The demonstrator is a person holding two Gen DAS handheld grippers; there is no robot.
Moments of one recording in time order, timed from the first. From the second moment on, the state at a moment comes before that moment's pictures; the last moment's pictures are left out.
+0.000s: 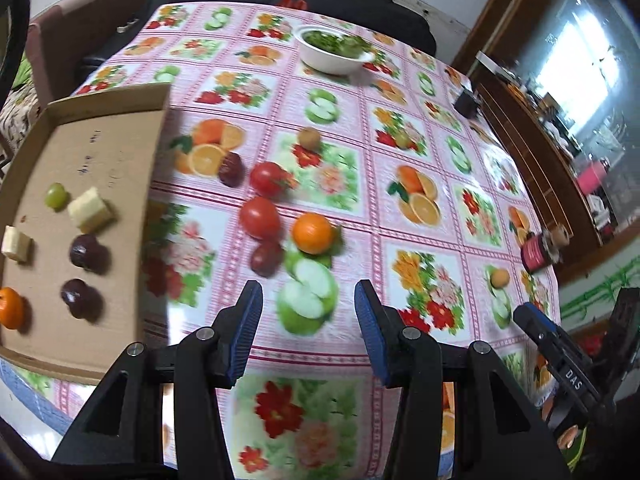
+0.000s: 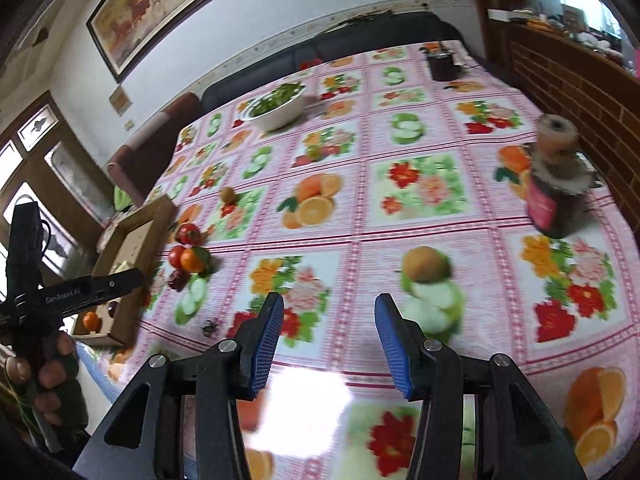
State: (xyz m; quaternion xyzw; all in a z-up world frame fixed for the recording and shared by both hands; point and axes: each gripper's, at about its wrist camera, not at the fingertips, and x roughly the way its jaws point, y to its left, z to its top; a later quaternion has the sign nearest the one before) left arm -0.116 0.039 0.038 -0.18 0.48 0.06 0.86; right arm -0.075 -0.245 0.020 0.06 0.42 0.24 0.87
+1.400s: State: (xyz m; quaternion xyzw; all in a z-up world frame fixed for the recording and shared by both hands) left arm -0.032 0.029 -0.015 -0.14 0.52 0.09 0.84; right arm -0.022 -0.247 -0.018 0.02 0.46 0.17 0.87
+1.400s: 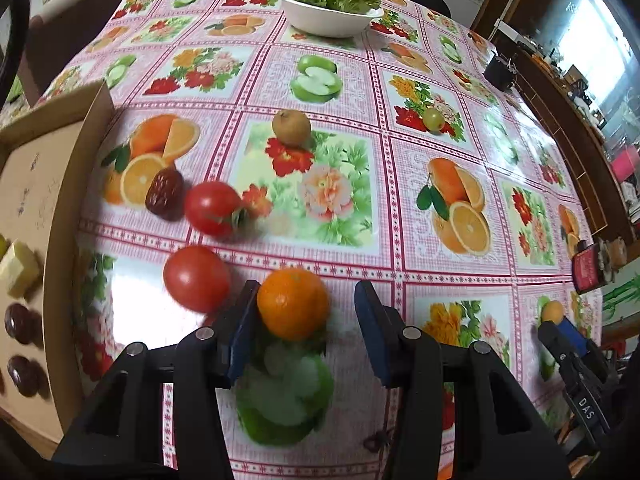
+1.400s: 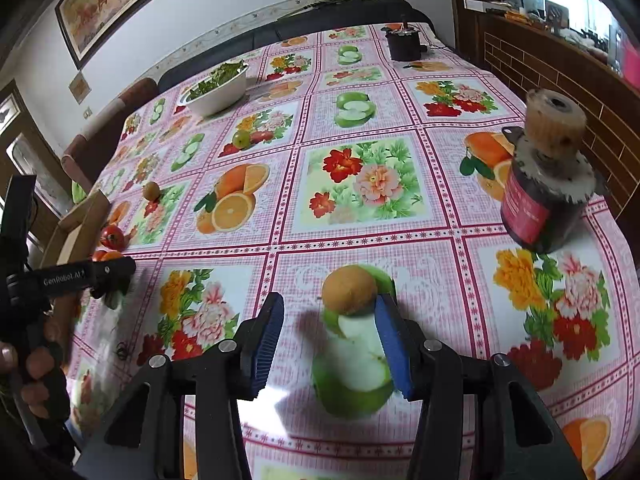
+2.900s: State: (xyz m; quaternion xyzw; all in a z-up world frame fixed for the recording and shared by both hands) left arm -0.155 0.156 0.058 -0.16 0.42 0.25 0.86; right arm -0.090 -0.030 0.072 -0.02 0.39 0.43 0.82
